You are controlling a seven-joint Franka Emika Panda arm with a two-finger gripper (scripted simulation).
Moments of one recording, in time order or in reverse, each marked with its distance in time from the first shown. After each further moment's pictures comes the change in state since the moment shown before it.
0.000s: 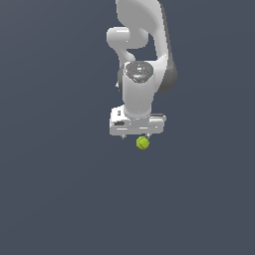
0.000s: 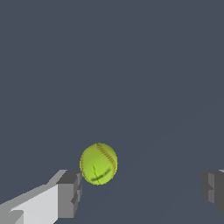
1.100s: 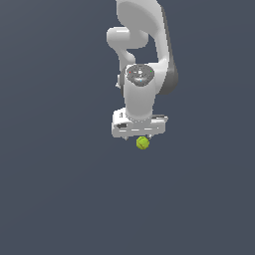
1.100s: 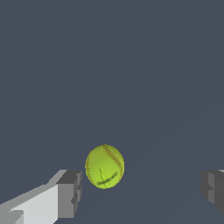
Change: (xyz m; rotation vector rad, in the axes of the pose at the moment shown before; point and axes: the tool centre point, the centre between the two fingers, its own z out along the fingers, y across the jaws) arm 0.001 -0.009 0.008 0.023 0.003 -0.020
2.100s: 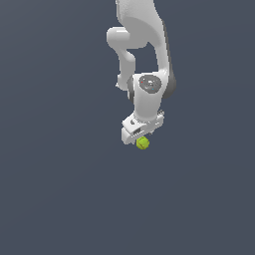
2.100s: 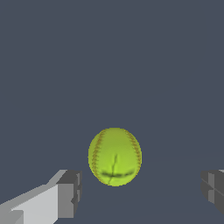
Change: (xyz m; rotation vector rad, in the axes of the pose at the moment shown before) arm -0.032 -0.024 0.051 -0.042 0.002 -0.497
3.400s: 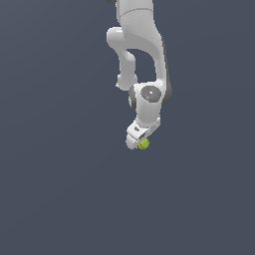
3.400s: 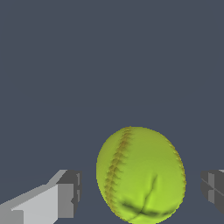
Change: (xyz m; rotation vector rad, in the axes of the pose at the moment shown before) arm -0.008 -0.017 0.050 -0.010 0.002 -0.194
